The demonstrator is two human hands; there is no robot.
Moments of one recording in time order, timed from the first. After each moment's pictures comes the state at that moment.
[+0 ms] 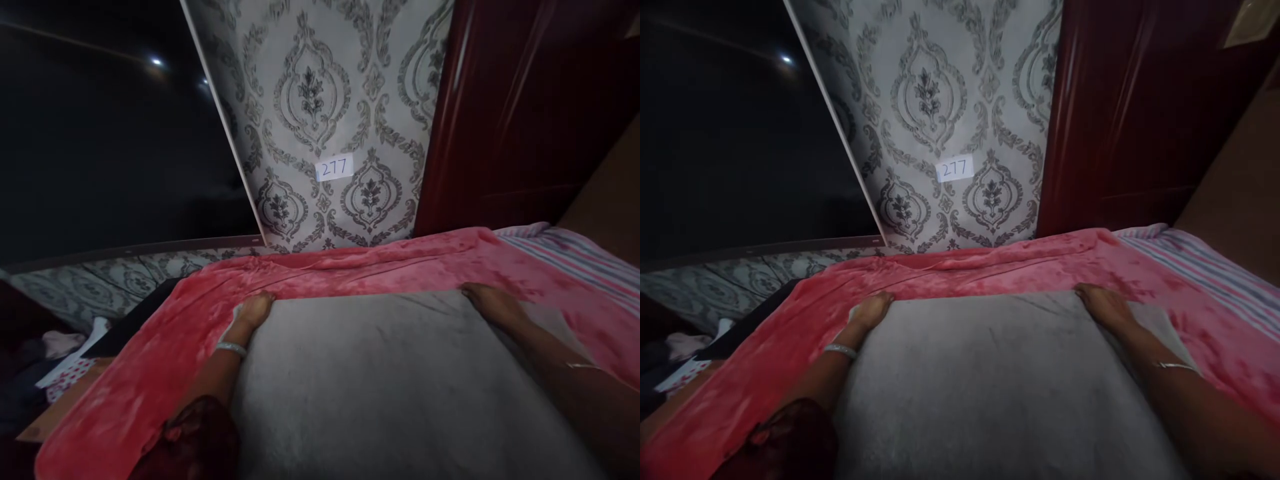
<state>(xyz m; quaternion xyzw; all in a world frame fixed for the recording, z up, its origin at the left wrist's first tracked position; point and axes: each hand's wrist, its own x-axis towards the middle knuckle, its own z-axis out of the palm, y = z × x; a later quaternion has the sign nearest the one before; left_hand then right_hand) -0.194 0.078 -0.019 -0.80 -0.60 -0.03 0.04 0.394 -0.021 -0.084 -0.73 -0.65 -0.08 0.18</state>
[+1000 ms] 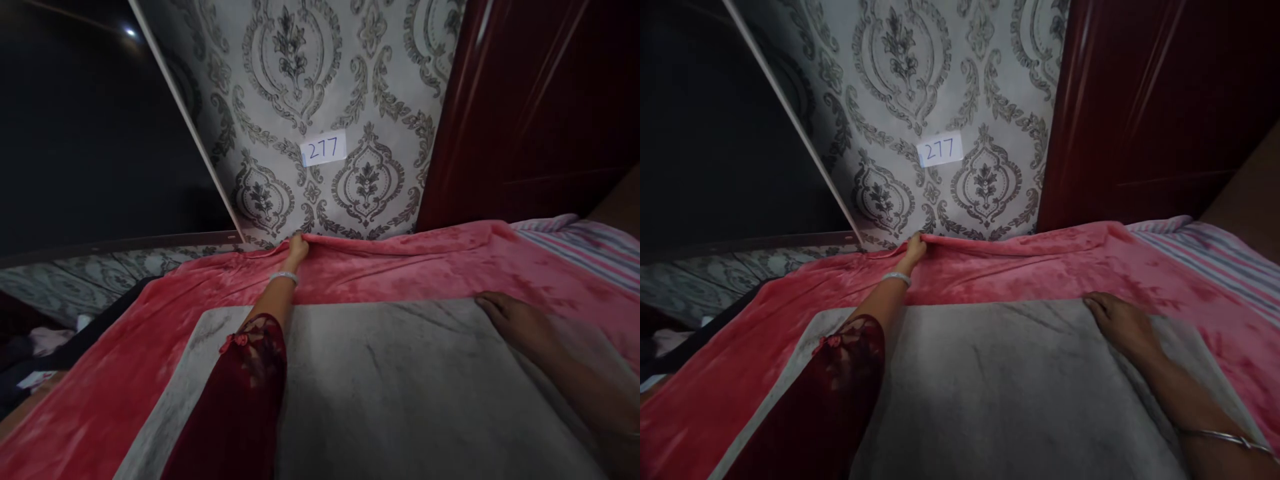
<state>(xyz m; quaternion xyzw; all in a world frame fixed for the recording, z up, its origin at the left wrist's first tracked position) -0.014 0.254 -0.012 -0.68 -0.63 -0.34 -0.14 0.407 -0.022 -0.105 -0.77 -0.56 0.02 0.30</state>
